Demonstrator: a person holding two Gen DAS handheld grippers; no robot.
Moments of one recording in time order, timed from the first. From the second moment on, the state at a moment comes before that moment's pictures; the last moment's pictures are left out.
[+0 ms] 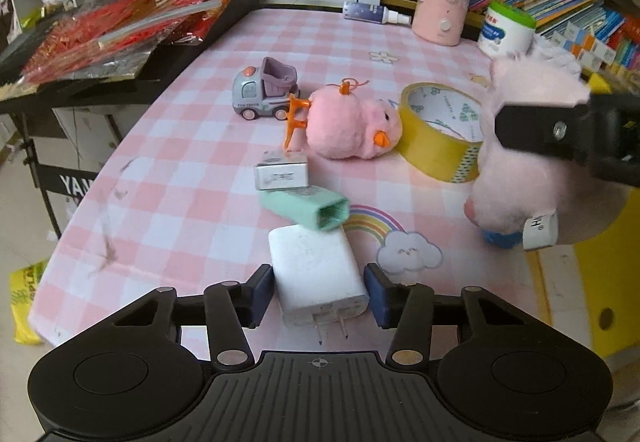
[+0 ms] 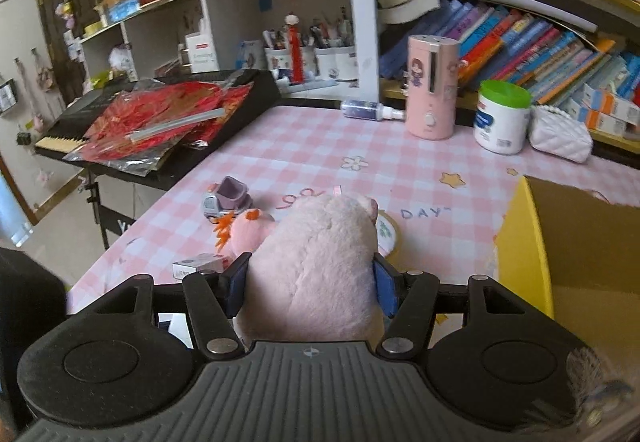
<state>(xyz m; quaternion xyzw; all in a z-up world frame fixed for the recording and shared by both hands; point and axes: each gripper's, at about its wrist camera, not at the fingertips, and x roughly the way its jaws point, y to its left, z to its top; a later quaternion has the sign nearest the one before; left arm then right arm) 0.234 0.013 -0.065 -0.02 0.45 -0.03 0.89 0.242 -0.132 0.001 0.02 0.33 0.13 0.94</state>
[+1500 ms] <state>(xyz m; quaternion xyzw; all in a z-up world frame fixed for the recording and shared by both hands) 0.038 0.101 -0.013 -0.09 0.39 -0.09 0.91 0.054 -0.085 -0.005 0.05 0.38 0.08 0.92</state>
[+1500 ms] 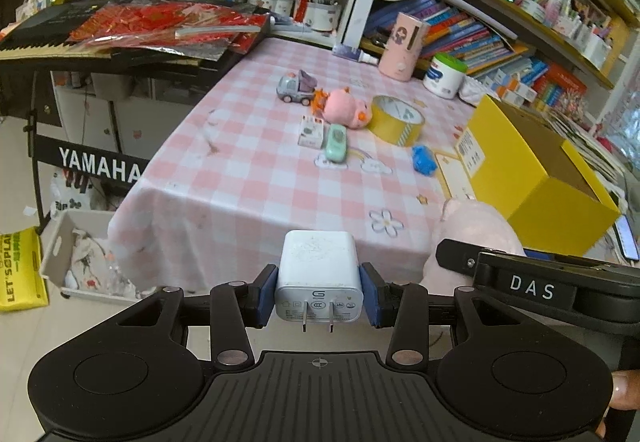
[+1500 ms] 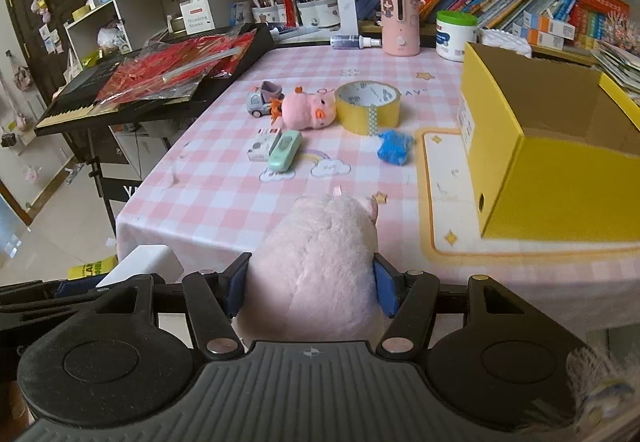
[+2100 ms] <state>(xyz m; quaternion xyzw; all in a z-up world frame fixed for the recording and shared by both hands) 0.005 0.070 -0.015 -0.05 0.40 -0.18 0.90 -0.016 -0.110 -0.010 0.10 0.37 0.00 0.92</state>
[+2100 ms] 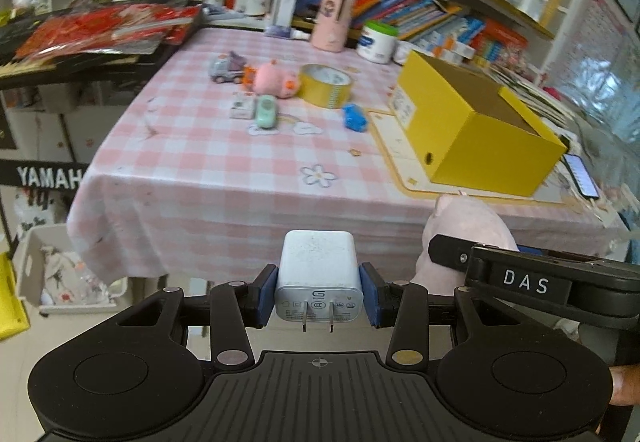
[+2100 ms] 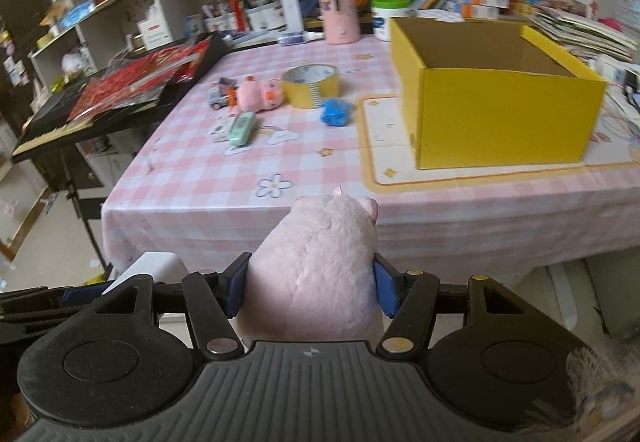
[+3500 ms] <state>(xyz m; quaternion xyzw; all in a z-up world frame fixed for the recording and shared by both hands) 0.032 -0.073 -0.009 0.01 0.39 -0.31 0.87 -0.036 -0.241 -0.007 0.15 0.36 -0.13 0.91</state>
